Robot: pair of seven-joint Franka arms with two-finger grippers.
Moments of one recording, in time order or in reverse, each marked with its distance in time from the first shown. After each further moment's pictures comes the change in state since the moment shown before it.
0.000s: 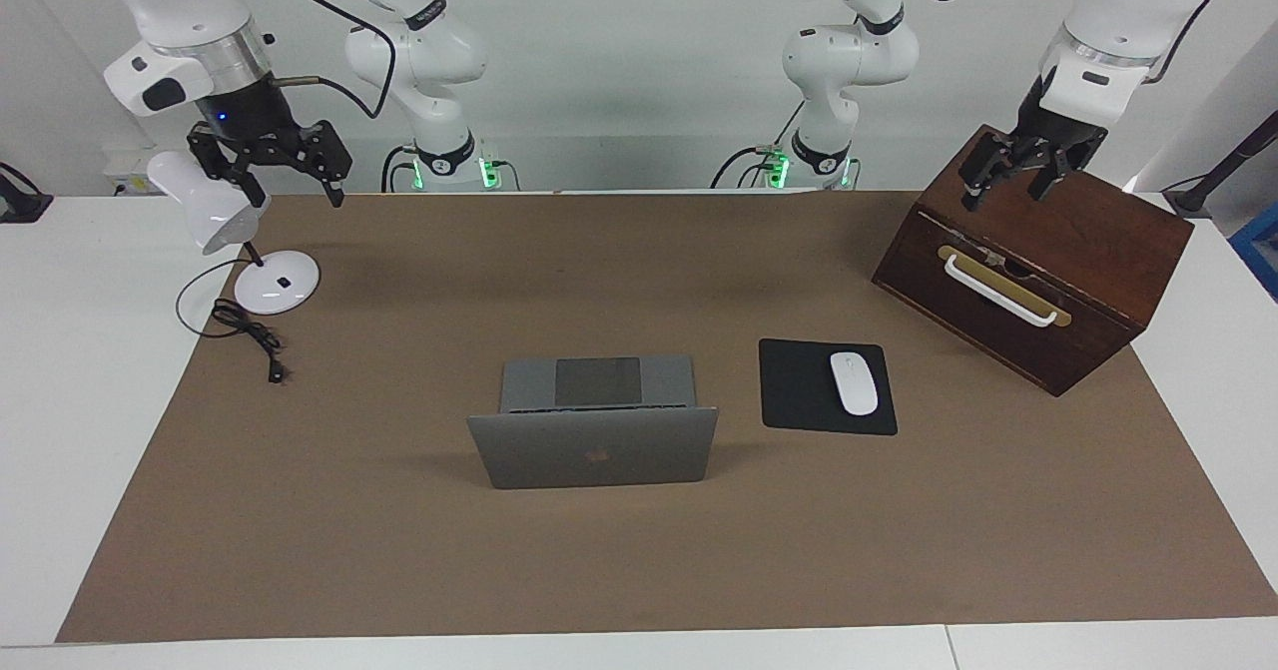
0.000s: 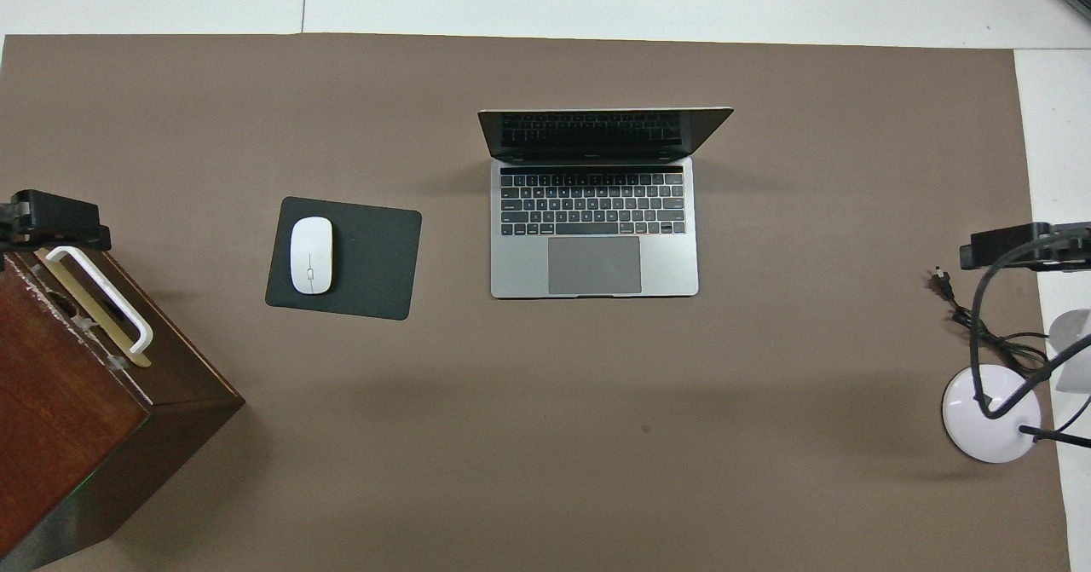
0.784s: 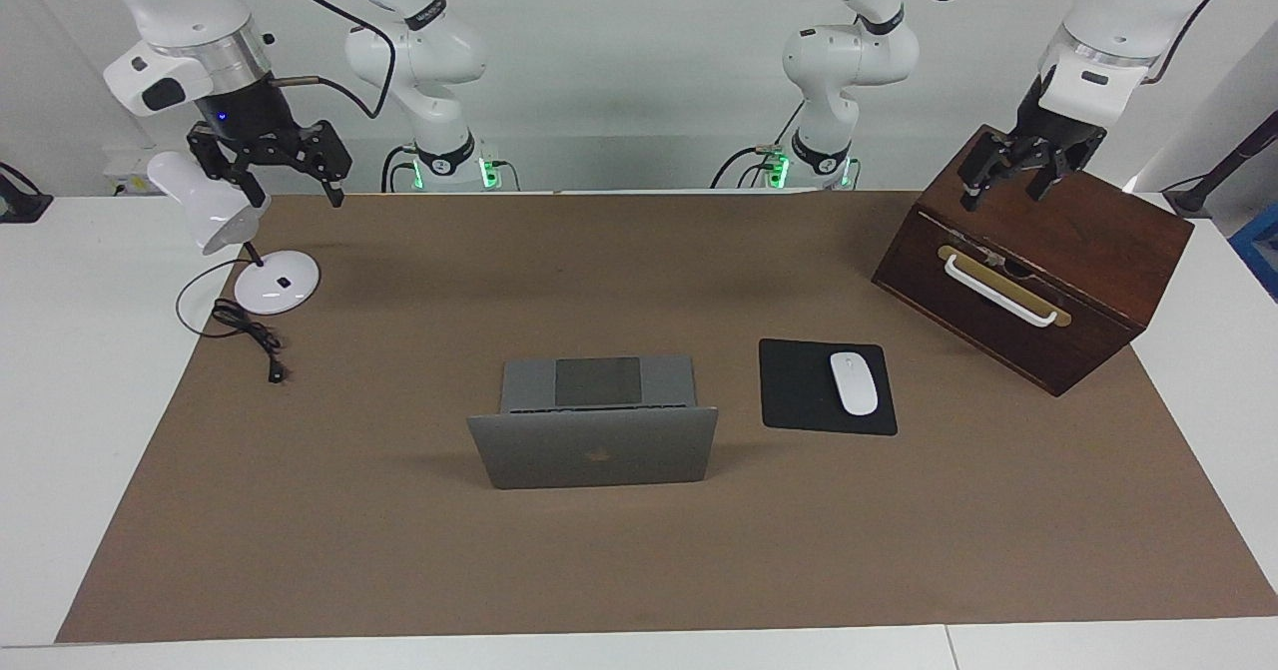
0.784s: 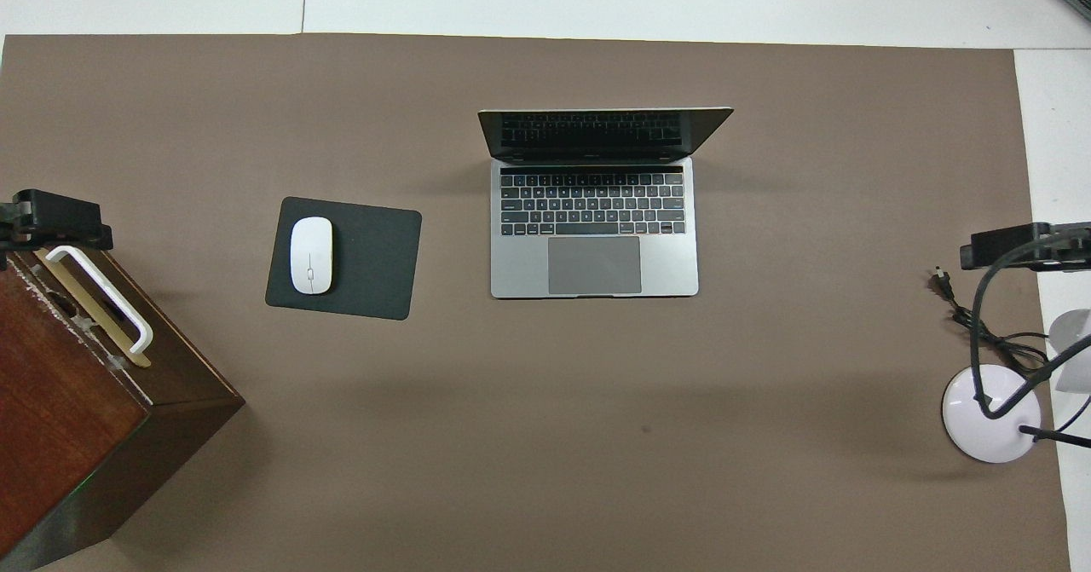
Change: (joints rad) left arm 0.000 0.000 -0.001 0.000 -0.004 0.001 0.000; right arm 0.000 0.000 0.000 0.000 0.000 0.000 0.000
